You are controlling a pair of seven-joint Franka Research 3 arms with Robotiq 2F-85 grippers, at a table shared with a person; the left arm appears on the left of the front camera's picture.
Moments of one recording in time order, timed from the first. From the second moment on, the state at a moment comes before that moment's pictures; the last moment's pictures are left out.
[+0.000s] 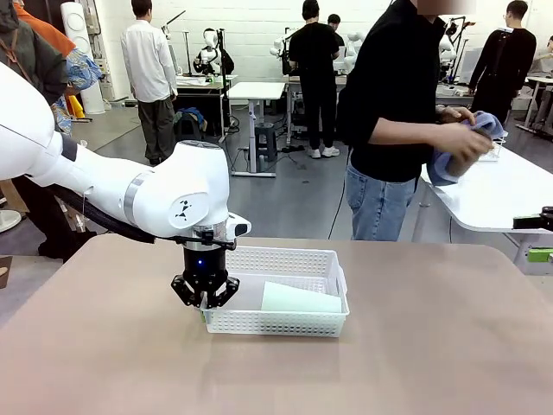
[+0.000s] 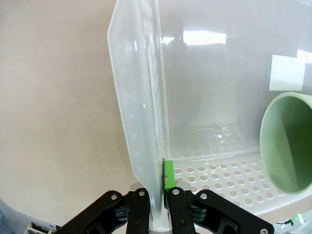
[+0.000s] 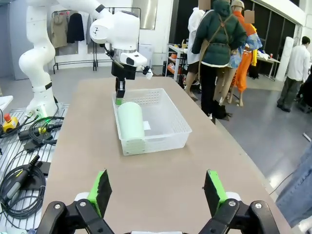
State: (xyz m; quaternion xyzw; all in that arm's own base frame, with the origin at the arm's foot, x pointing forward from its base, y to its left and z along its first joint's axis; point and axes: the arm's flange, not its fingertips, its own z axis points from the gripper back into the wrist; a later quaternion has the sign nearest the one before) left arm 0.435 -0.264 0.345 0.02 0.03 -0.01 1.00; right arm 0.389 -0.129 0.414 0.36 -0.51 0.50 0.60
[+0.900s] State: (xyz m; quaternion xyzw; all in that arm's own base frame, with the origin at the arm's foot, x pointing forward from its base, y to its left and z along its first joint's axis) left arm 0.435 -0.264 0.345 0.02 0.03 -0.01 1.00; right arm 0.388 -0.130 0.414 0.36 -0.51 0.50 0.60
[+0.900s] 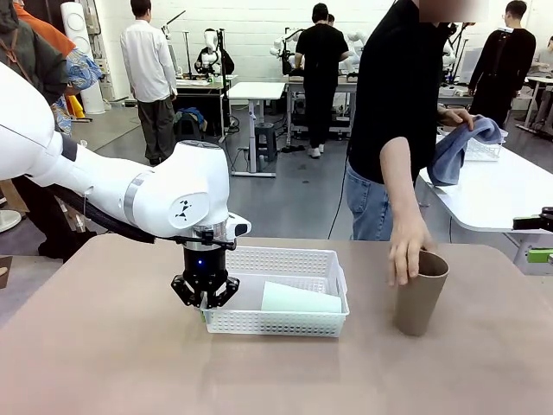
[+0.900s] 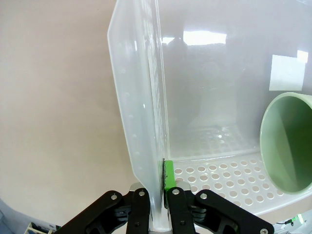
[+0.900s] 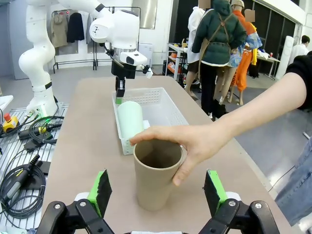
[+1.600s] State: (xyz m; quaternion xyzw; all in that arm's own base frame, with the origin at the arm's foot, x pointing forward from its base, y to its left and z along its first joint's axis) left arm 0.435 -0.264 0.345 0.02 0.03 -0.01 1.00; right arm 0.389 -0.127 0.395 0.37 -0.50 0.50 0.59
